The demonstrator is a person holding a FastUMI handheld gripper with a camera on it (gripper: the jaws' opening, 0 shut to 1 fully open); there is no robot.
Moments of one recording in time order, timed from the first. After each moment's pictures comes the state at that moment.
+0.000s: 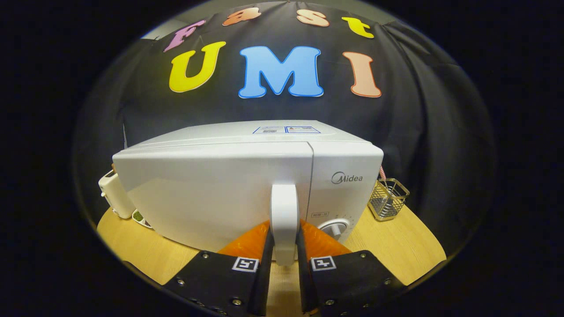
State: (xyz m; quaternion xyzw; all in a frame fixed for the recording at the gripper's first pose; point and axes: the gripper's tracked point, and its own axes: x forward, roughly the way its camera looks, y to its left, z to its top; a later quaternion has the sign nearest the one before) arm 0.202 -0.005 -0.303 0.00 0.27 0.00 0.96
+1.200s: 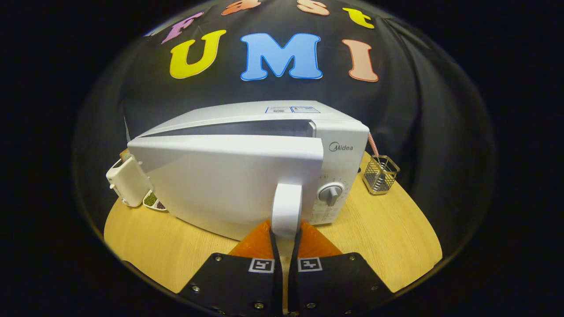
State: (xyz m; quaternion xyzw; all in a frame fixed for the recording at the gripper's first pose) arm 0.128 0.014 -0.294 0.01 0.36 0.00 0.93
